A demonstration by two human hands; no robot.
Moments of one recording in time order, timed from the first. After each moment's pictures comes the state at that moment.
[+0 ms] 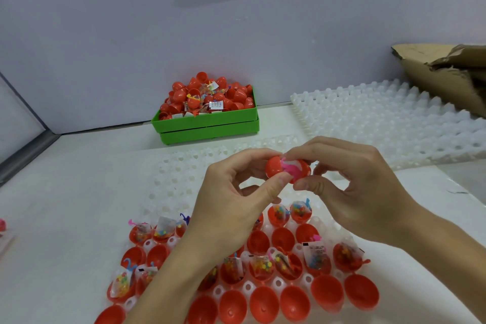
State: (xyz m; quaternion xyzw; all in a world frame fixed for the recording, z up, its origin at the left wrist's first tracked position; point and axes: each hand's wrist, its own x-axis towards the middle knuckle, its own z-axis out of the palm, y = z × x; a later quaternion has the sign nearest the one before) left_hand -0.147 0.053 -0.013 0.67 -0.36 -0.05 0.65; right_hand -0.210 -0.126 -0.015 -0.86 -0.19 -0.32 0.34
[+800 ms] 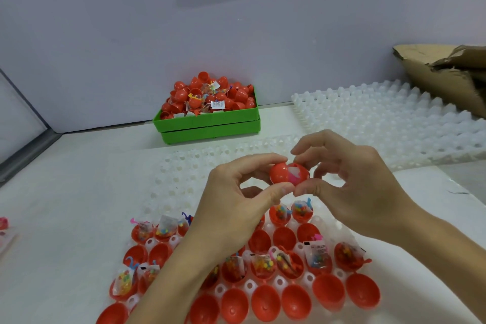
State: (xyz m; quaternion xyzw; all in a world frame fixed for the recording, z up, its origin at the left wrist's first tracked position) left_hand -0.140 0.056 -0.023 0.71 -0.36 -0.05 0.61; right_hand -0.209 -0.123 -0.019 -0.85 -0.14 -0.30 0.41
